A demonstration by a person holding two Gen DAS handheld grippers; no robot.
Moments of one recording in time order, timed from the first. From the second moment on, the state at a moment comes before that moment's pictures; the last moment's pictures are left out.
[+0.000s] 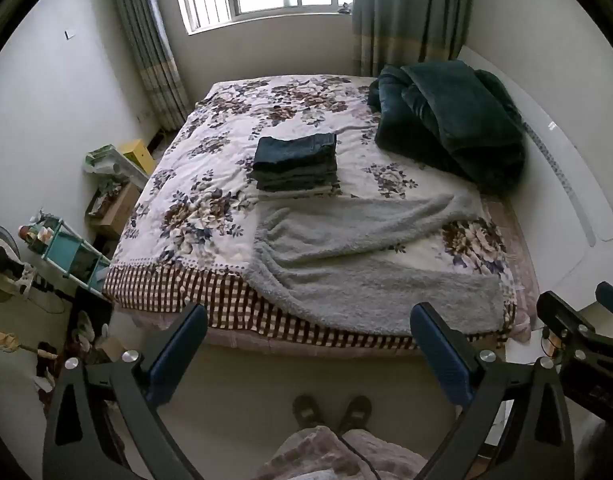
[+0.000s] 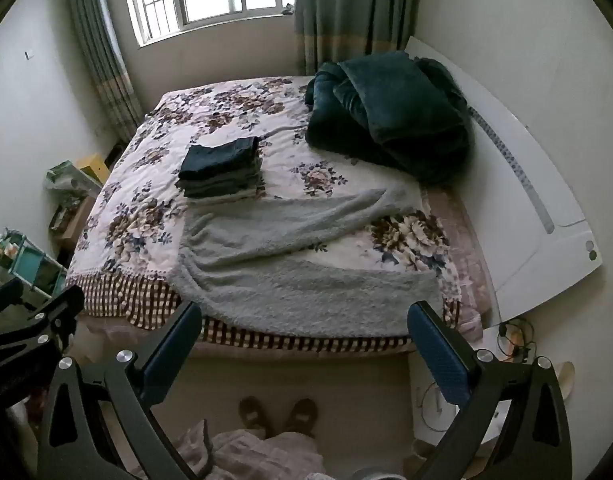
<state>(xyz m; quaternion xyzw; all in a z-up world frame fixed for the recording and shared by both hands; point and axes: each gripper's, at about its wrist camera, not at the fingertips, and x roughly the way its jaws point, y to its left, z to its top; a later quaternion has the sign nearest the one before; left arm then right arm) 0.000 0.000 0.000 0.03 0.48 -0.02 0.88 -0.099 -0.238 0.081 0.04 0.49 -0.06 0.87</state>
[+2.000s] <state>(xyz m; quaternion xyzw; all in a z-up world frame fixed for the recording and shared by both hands) 0.021 0.003 0.021 0.04 0.47 -0.02 0.88 -0.092 -0.239 0.089 0.04 0.49 -0.06 0.87</state>
